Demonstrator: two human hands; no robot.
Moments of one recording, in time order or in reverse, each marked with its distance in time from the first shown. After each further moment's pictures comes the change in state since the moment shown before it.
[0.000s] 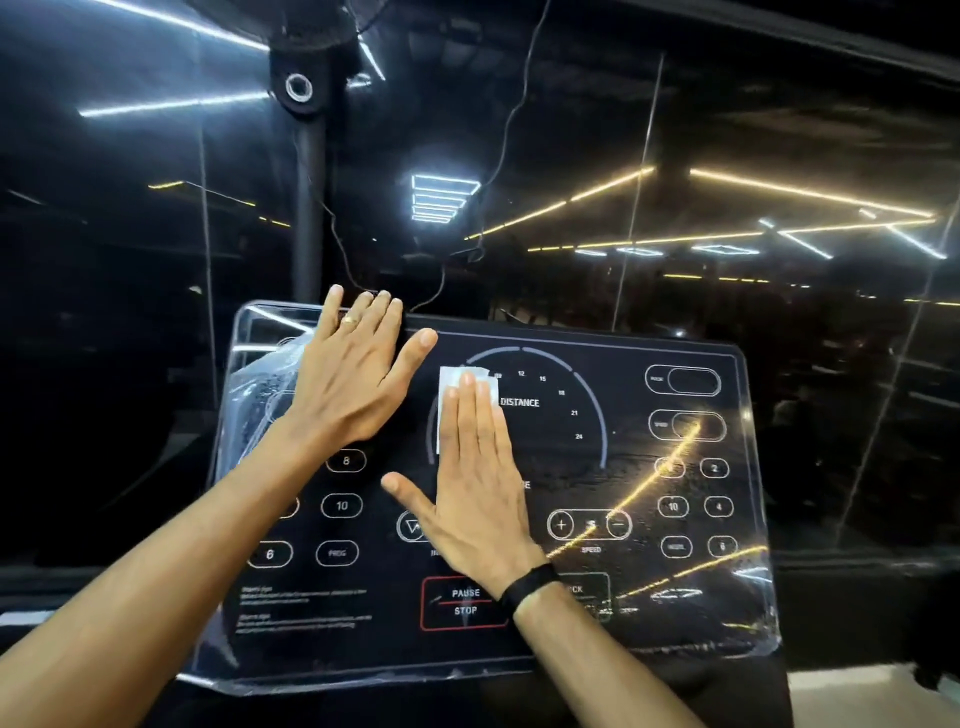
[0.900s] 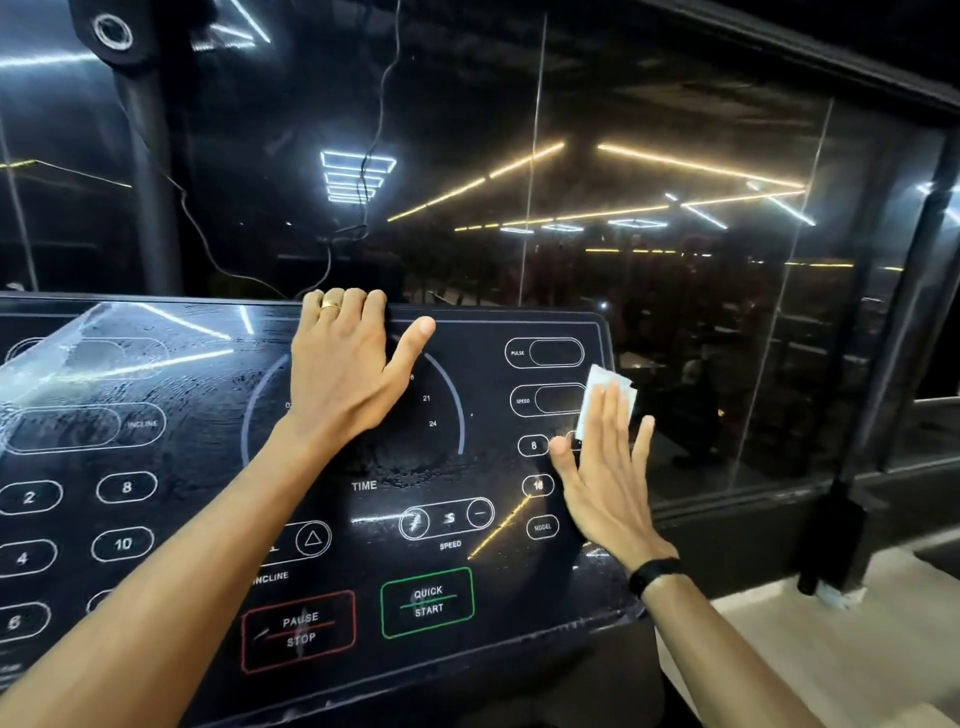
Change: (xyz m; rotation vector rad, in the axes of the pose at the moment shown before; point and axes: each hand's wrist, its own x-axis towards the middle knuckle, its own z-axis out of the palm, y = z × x) left_hand 0.045 0.139 0.058 -0.070 0.164 0.011; right_hand -0.085 0.251 -0.037 0.032 -0.015 0.407
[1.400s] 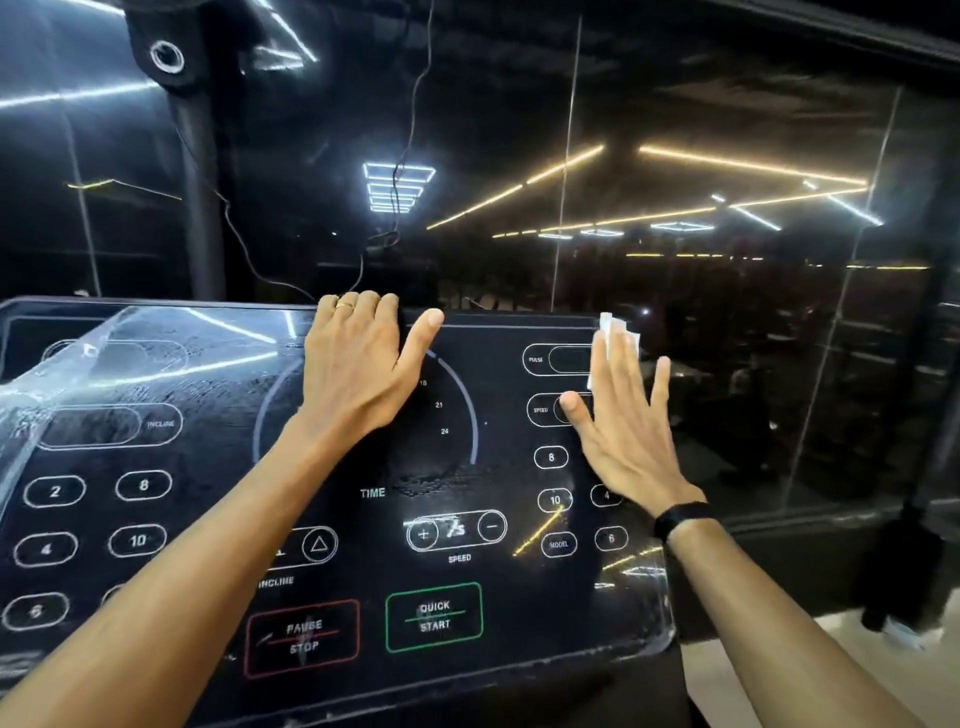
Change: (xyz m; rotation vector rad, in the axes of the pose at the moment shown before) left_hand 0.006 0.003 0.000 0.033 -0.023 -0.035; right_hand 0.064 0.003 -0.019 -0.131 0.030 -0.180
